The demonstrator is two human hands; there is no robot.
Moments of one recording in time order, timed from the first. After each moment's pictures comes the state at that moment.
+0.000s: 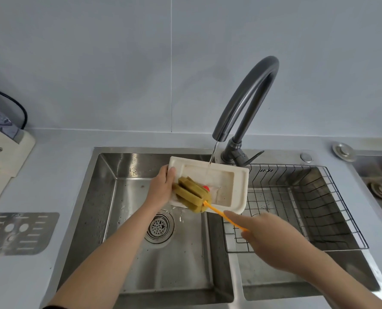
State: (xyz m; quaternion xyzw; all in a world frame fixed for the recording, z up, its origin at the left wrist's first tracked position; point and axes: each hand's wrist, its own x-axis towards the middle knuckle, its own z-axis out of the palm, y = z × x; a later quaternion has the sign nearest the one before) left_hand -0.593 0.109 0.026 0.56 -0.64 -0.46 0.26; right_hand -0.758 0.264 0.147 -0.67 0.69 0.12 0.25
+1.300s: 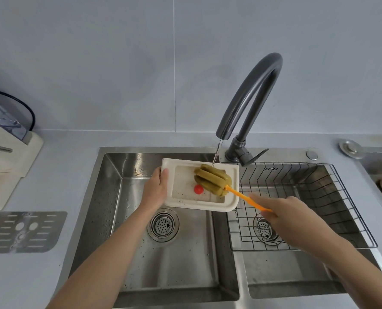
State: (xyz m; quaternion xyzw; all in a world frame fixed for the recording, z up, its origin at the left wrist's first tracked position) left_hand -0.575 0.109 0.022 0.61 -0.62 -0.42 0.26; right_hand -0.789 0.254 0.145 -0.60 0.76 0.05 0.25
